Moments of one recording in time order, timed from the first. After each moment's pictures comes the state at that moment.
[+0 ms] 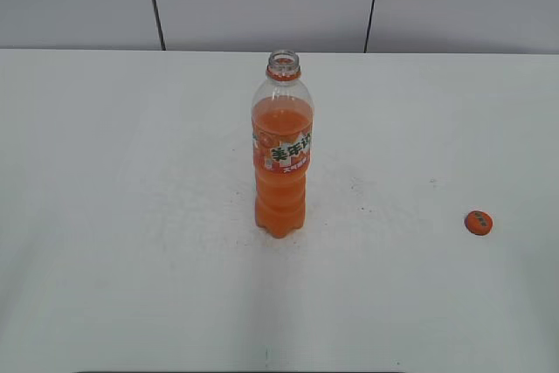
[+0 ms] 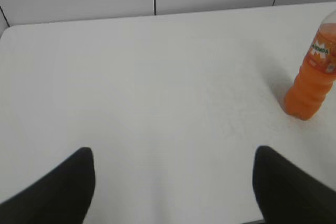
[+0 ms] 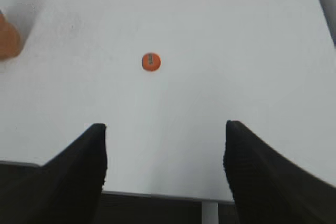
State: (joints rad) left arm -0.25 -0.01 -0.57 0.10 1.04 -0.13; right arm 0.04 0.01 -0.44 0.05 1.03 -0.15
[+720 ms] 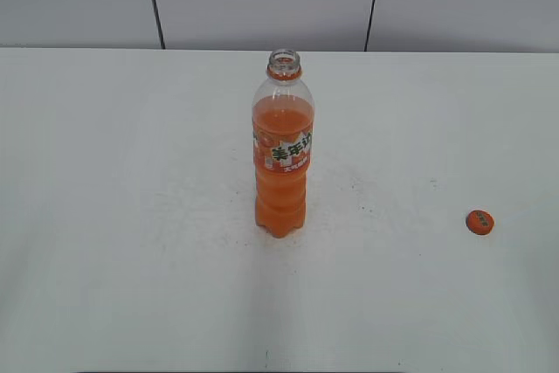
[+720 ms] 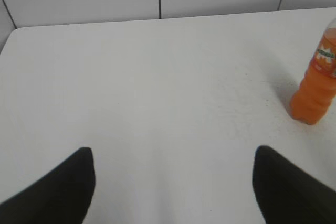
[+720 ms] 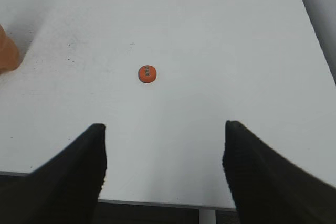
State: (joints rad) left arm -0.19 -0.01 -0.57 0.07 1.04 -0.11; right arm 0.02 -0.01 -0.44 0.05 1.02 -0.15
